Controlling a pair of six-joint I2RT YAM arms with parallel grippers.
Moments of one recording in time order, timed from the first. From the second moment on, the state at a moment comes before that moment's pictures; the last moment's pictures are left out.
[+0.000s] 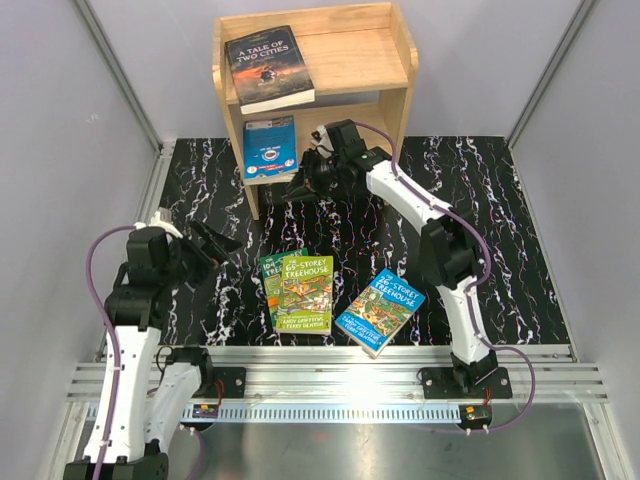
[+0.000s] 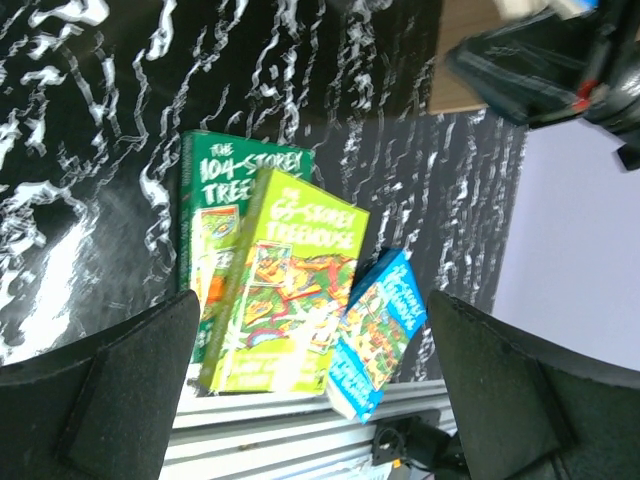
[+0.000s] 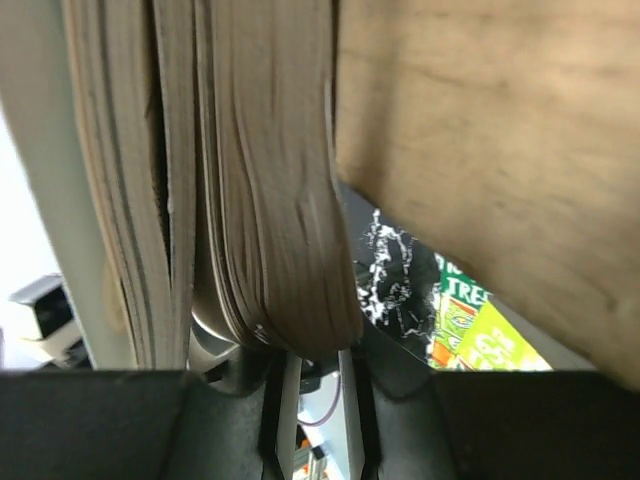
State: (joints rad) left arm 0.00 0.68 0.86 -0.80 0.32 -0.80; right arm 0.56 2.23 2.05 -0.49 -0.72 0.88
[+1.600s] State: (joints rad) left arm -0.09 0.81 0.73 -0.74 0.33 -0.72; right arm 0.60 1.83 1.53 -0.08 -0.50 1.12
